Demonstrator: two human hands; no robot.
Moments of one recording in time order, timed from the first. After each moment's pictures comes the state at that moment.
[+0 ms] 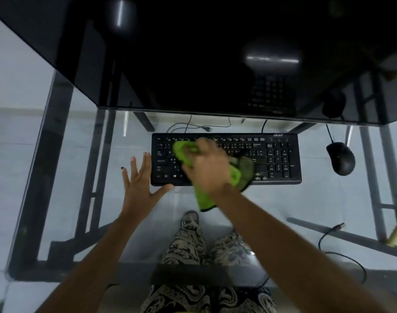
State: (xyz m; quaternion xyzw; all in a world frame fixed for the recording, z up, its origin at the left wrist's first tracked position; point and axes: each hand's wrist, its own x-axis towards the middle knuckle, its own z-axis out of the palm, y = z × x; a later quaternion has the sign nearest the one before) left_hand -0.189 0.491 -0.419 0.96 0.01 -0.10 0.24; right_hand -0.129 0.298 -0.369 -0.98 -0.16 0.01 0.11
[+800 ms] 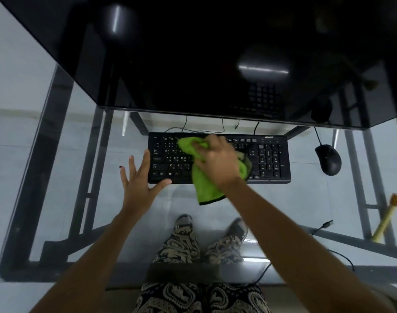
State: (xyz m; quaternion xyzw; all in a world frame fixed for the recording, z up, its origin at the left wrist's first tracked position) left_hand -0.190 0.487 -0.420 0.94 0.05 -0.08 0.32; right_hand -0.122 0.267 -0.375 -0.98 -0.18 -0.04 0.07
